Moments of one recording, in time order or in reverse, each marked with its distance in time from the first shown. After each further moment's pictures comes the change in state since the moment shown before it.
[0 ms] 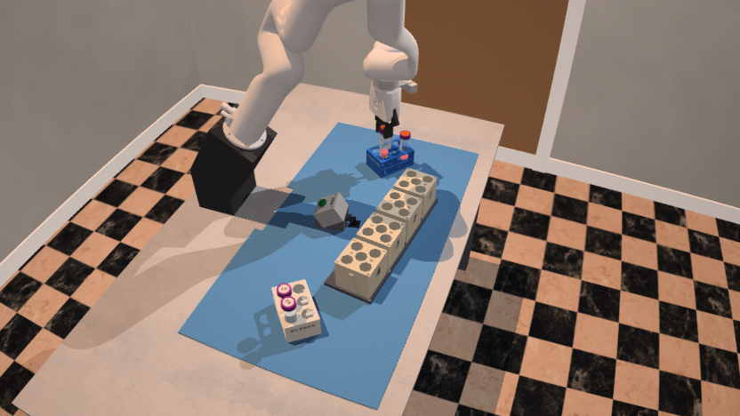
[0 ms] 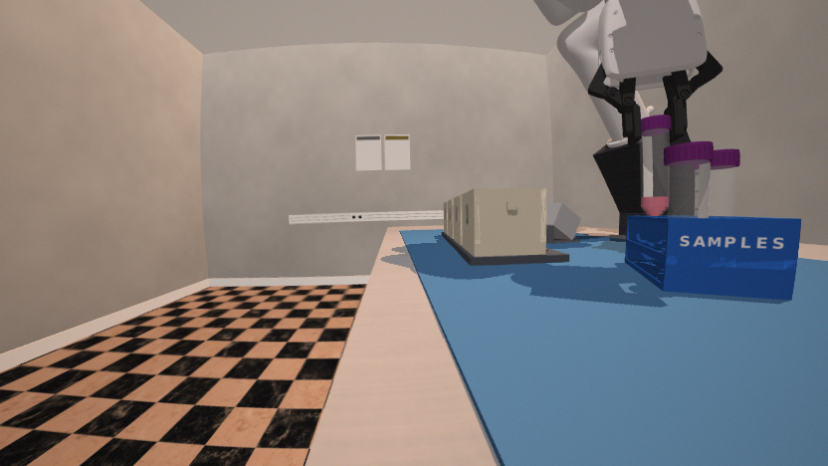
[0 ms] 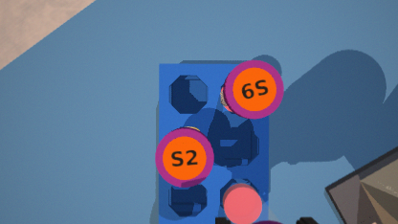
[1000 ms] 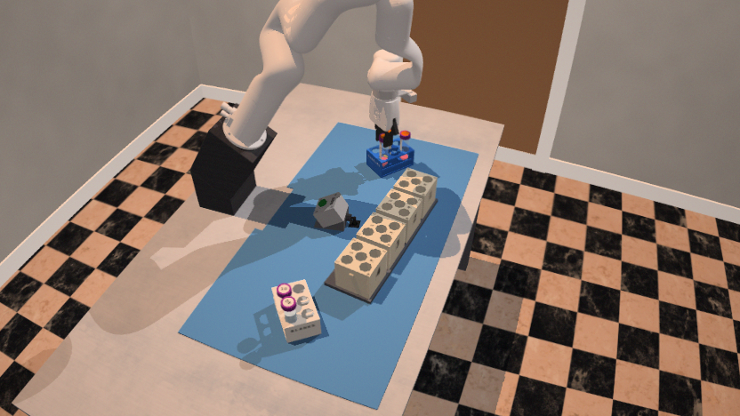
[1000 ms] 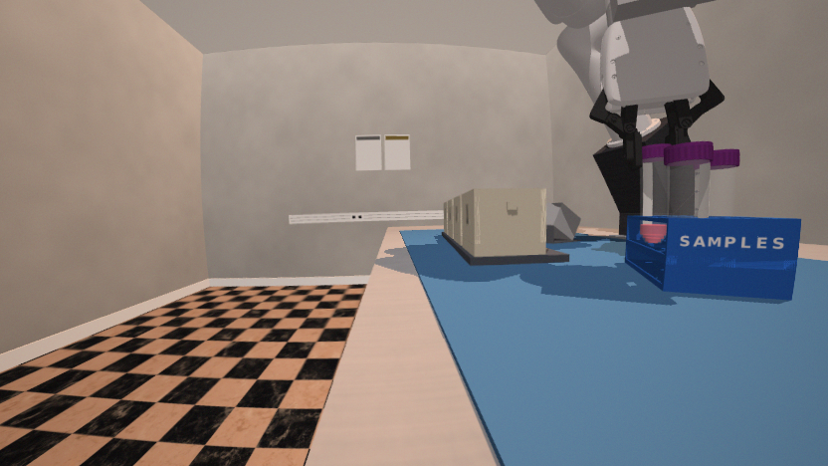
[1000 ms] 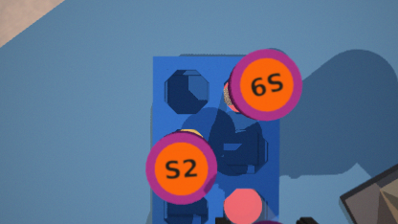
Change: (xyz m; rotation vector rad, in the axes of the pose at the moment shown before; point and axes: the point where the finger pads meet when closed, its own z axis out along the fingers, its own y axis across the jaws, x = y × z) arm 0.000 0.000 0.032 0.000 -0.002 0.000
